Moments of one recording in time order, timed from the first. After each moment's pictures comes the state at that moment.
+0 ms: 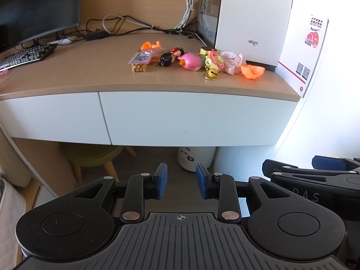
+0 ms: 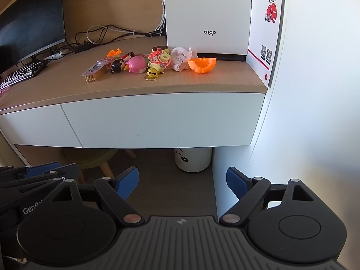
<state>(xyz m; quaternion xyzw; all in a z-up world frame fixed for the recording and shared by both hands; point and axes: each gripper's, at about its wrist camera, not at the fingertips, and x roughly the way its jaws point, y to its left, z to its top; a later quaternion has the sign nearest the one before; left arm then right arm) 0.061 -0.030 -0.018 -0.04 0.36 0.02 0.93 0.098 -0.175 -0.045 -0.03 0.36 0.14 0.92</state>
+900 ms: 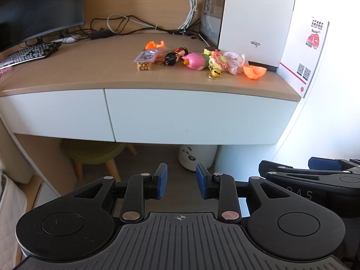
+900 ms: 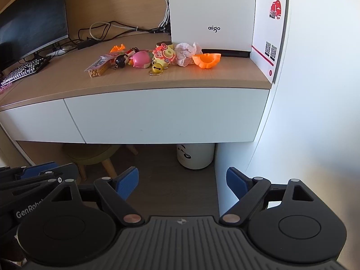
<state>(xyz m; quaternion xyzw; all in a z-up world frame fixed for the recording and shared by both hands) 0.049 -0.025 -0.017 -0.04 0.36 0.03 0.93 0.093 -0.171 -0.048 -0.03 0.37 0.14 0.92</state>
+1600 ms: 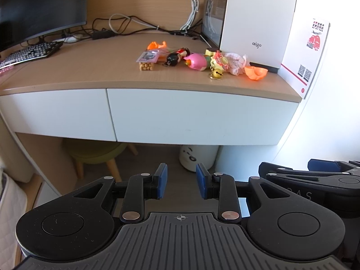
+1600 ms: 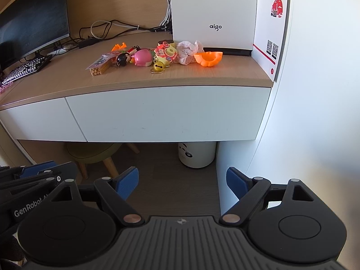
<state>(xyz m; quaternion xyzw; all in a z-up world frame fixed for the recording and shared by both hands) 0.046 -0.022 -0.017 -0.05 0.35 0.03 0.93 0.092 -0.170 -0.050 -0.03 0.37 0.14 0.92</state>
